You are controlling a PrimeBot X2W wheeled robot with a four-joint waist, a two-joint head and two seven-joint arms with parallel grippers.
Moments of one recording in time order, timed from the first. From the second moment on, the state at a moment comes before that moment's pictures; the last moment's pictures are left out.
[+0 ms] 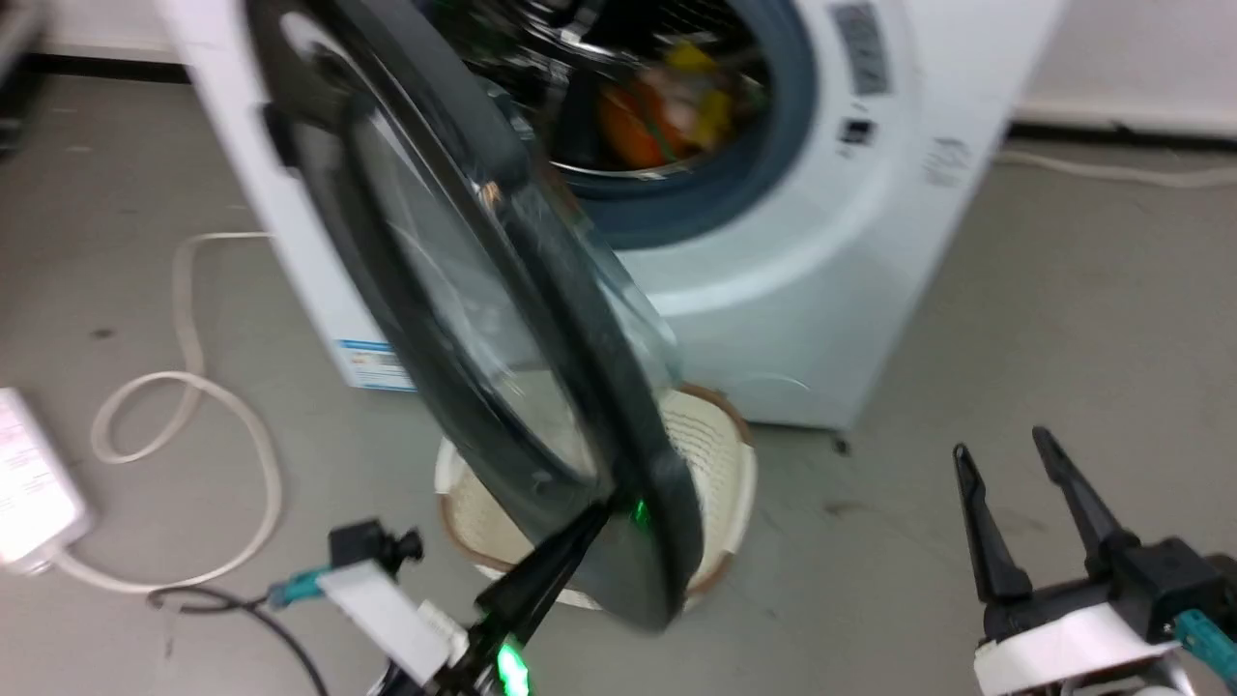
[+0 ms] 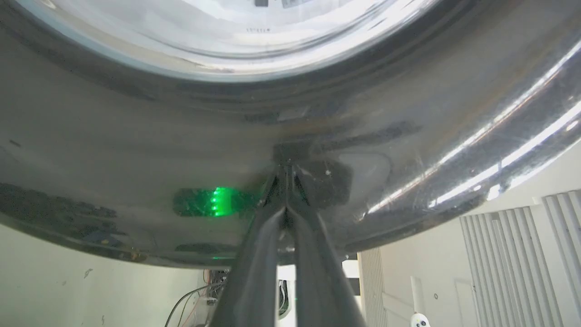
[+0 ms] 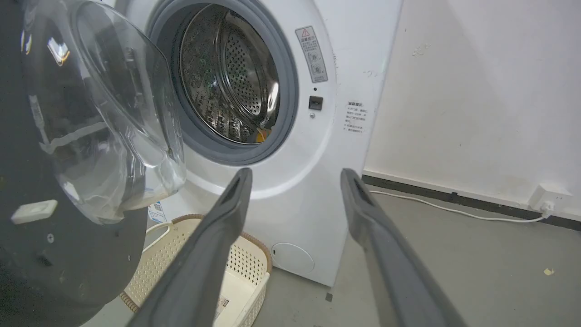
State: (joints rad) left arm -0.03 0.05 -0.16 0.01 -1.70 -0.11 0.56; right arm -0.03 -0.07 -0.04 0.05 0.02 0.13 -0.26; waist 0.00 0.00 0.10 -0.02
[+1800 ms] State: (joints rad) left arm -0.07 0.24 -0.17 0.08 -0.58 -0.09 -0.26; right arm 0.04 -0.07 0.02 0.06 0.03 0.13 -0.26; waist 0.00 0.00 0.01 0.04
